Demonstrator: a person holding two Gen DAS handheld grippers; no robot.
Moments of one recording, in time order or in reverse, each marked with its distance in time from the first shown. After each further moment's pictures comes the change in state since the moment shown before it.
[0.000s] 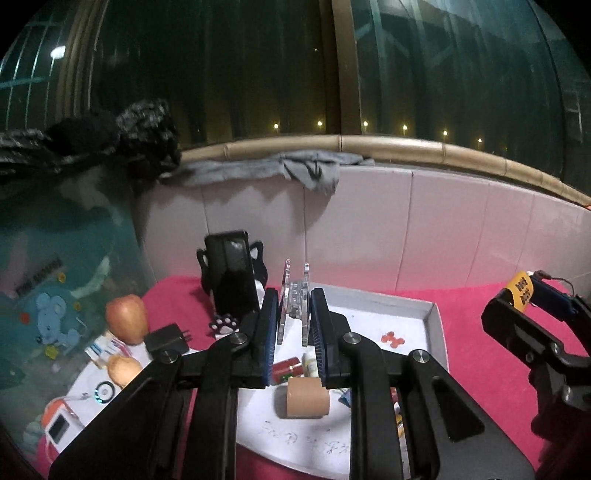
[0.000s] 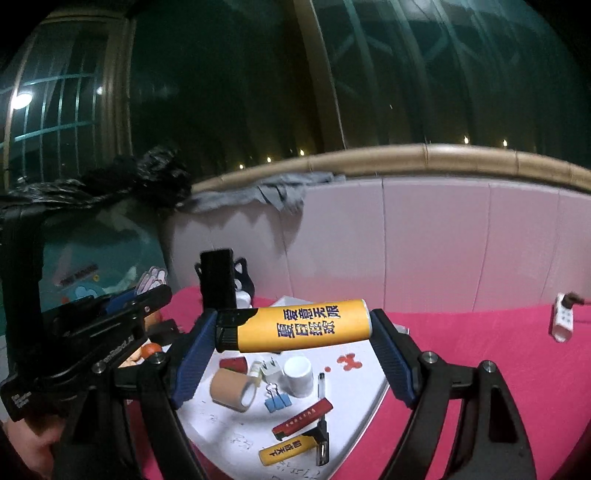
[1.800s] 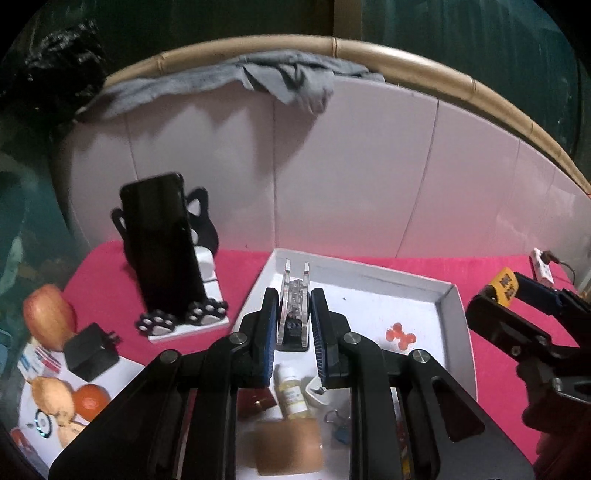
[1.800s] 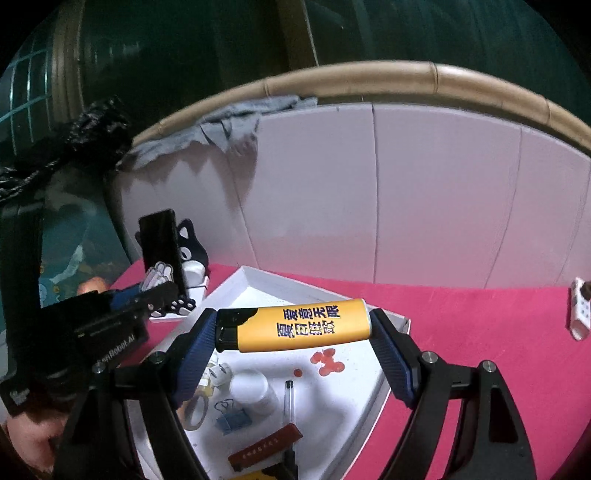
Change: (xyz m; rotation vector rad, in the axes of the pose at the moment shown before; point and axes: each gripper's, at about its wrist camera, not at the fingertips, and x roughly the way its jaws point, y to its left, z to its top) left arm 0.155 -0.006 -0.001 0.002 0.269 -0.150; right arm 0.130 -0.048 -0.008 0.080 0.224 -0.079
